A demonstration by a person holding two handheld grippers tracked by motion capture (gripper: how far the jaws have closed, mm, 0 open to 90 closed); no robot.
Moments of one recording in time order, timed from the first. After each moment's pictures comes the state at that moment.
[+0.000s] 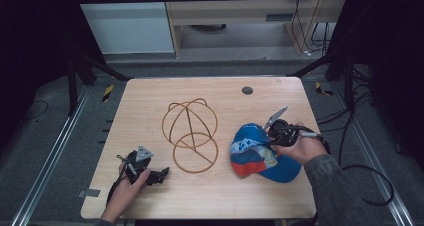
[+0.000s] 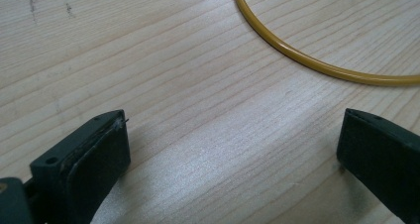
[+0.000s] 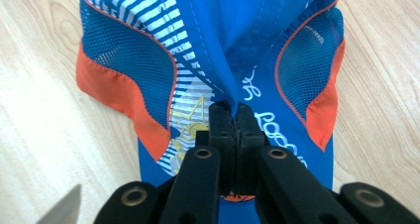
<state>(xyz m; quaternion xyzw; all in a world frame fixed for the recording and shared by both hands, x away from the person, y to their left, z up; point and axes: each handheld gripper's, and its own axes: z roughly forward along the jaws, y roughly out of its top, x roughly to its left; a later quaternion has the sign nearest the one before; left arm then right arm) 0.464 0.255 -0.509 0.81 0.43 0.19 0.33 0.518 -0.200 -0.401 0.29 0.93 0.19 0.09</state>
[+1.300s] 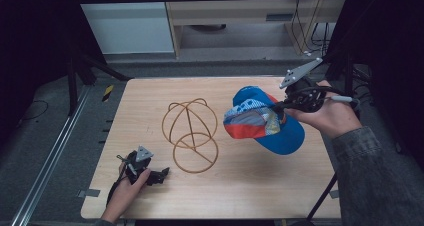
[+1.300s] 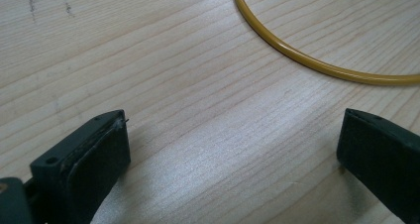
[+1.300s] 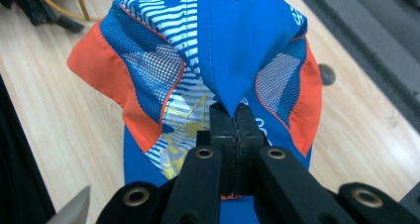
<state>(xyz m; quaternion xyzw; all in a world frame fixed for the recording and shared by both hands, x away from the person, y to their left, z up) 0.464 0.255 -0.509 0.81 0.43 0.19 0.33 0.501 -0.206 -0.240 0.25 0.91 0.30 0.16</state>
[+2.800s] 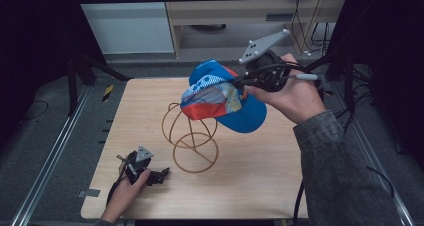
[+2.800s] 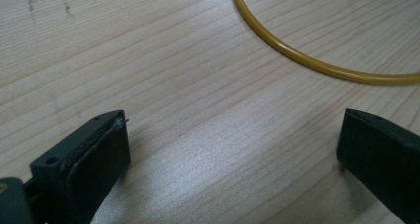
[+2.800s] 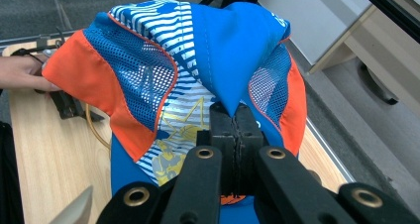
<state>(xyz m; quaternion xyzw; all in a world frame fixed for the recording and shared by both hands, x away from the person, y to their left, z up) 0.463 0.255 -0.509 0.81 0.43 0.19 0.34 0.500 -0.116 -0.179 0.17 0.88 0.38 0.22</state>
